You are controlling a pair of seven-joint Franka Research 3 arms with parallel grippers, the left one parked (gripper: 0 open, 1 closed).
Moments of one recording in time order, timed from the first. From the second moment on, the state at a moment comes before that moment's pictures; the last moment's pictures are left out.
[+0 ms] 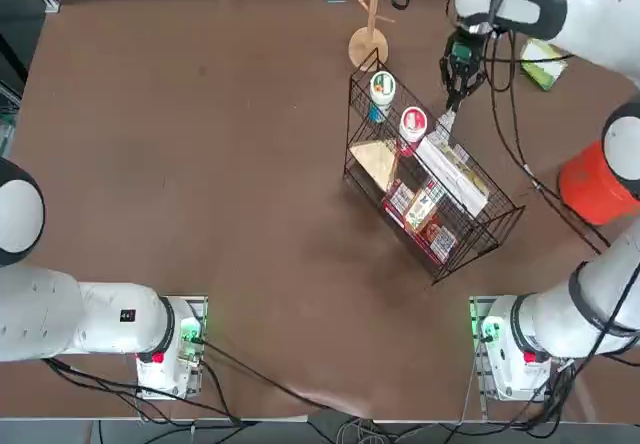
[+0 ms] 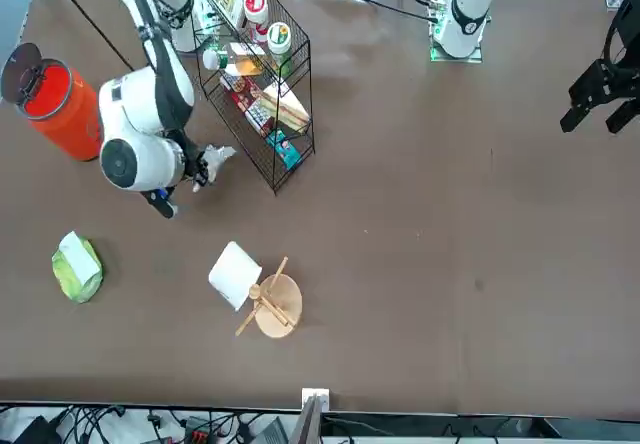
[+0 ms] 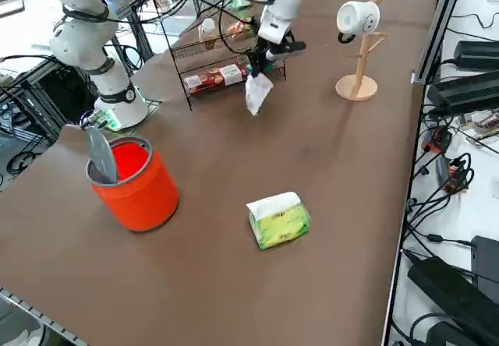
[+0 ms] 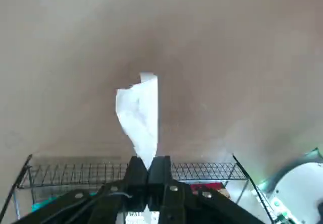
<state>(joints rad) 0.15 0.30 0.11 -1.83 0.09 1.76 0.89</state>
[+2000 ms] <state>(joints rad) -0.30 -0.10 0.09 -1.88 -0.49 1.30 -0.12</state>
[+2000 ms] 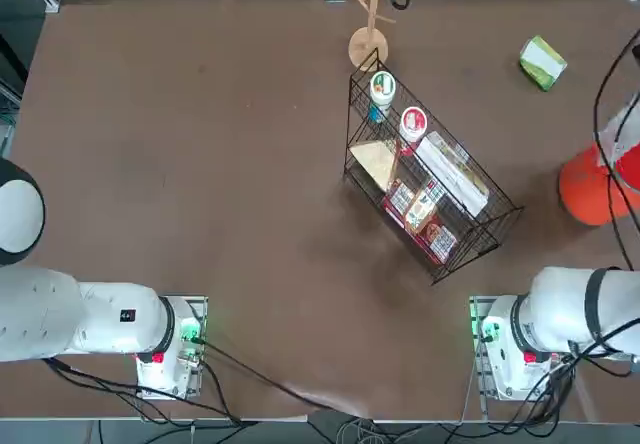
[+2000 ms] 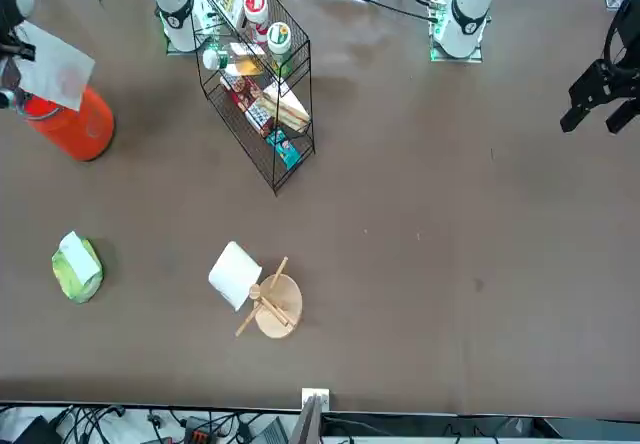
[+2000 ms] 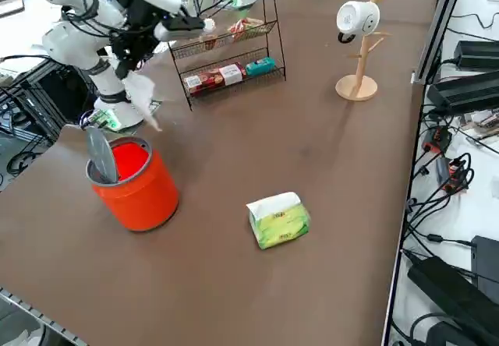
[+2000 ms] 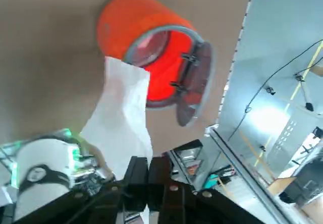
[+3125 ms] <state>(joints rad) -0.34 -0.09 -0.01 -2.09 -0.62 1.62 -0.21</state>
